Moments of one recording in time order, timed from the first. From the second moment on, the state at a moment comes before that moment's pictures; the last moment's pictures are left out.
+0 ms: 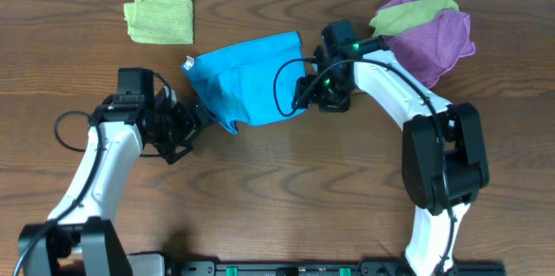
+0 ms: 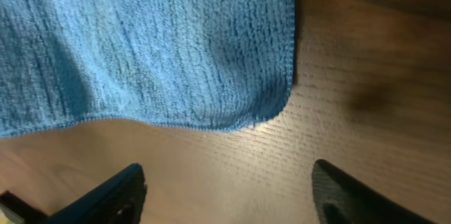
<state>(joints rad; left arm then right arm) 0.04 1.49 0.92 -0.76 0.55 -0.64 0.34 2.07 1.51 -0.86 -0.42 0.33</state>
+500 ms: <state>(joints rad) 0.04 1.62 0.92 -0.65 0.62 -0.67 0.34 2.08 1.43 -0.72 -0.43 0.46</state>
